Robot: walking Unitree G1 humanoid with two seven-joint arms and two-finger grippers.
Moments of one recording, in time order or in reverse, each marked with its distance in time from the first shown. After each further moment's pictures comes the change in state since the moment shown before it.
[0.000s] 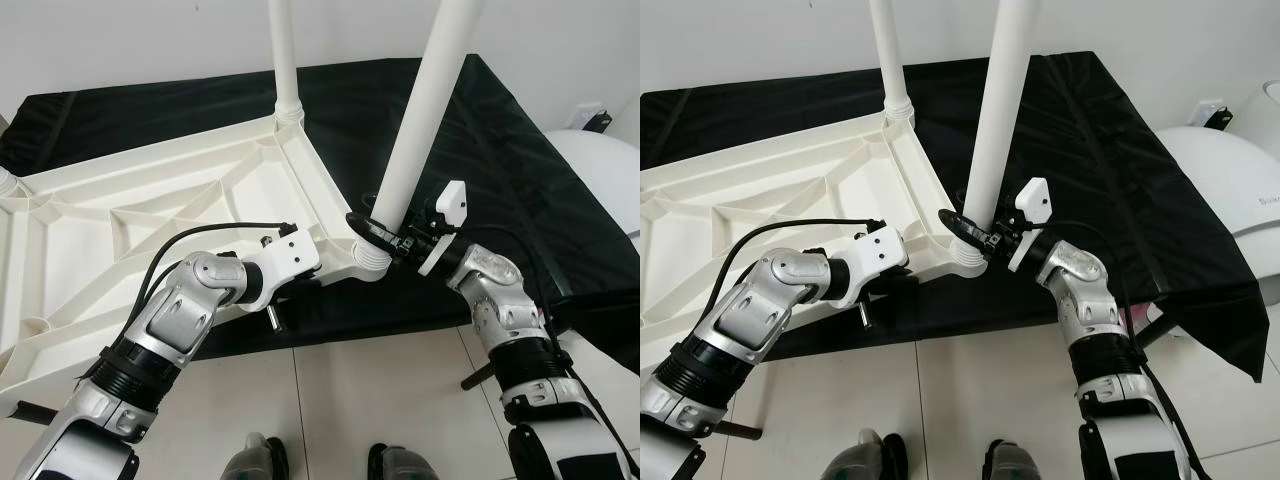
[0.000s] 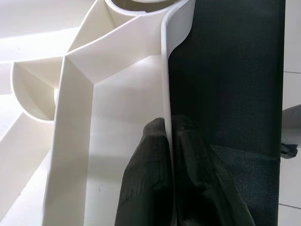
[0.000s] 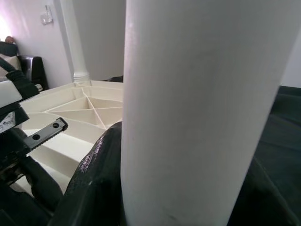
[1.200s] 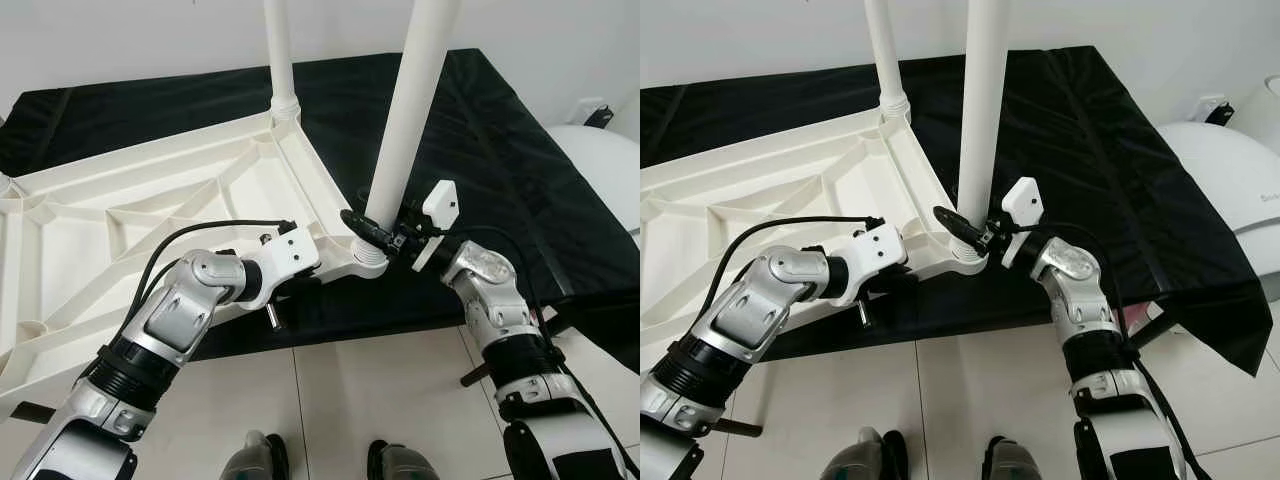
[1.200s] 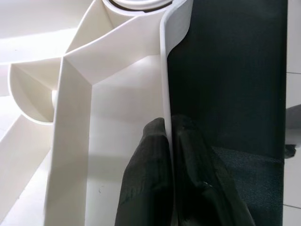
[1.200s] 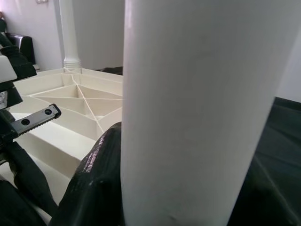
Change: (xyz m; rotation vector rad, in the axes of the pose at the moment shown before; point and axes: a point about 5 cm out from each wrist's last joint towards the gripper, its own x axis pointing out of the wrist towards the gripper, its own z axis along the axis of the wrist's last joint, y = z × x) left arm -0.003 0.001 0.003 0.006 -0.004 -0.004; right arm 0.006 0.009 0.002 -0.131 0.004 0.040
